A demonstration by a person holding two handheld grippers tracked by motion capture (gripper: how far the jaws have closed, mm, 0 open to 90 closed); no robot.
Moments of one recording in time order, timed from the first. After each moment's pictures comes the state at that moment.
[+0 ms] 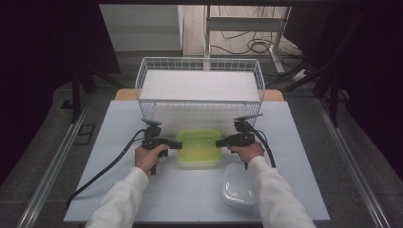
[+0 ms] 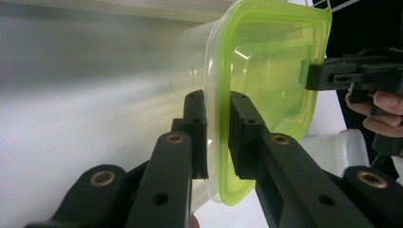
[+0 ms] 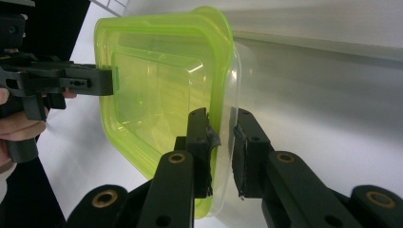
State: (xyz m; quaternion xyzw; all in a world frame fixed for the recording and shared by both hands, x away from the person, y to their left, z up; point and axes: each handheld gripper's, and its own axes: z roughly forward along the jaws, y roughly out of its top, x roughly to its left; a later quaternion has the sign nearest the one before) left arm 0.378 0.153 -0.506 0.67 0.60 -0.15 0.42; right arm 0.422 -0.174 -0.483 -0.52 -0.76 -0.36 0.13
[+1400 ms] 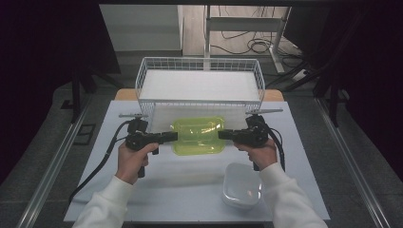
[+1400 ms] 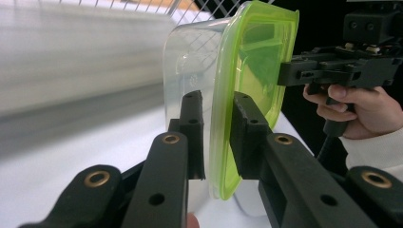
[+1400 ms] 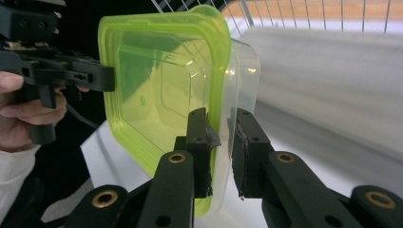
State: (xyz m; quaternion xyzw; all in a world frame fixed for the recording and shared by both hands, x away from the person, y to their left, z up) left arm 0.315 0.162 -0.402 0.68 0.49 -0.05 0.54; right arm 0.367 -0.186 -0.397 -0.39 -0.77 -0.50 0.04
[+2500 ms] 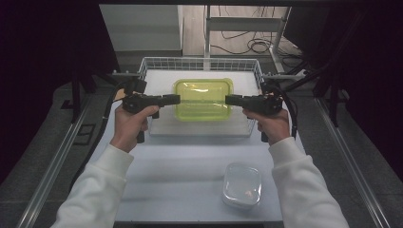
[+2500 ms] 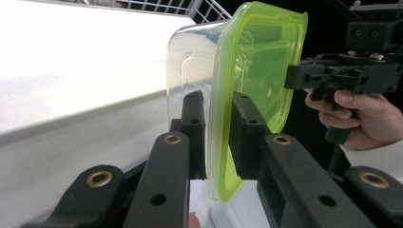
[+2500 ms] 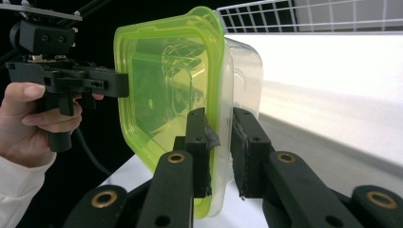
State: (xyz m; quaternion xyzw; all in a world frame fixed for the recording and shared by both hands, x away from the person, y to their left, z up) left arm 0.359 0.161 -0.310 0.69 0.45 0.00 0.57; right arm 0.393 -0.193 -0.303 -0.36 -0.74 -0.56 0.00
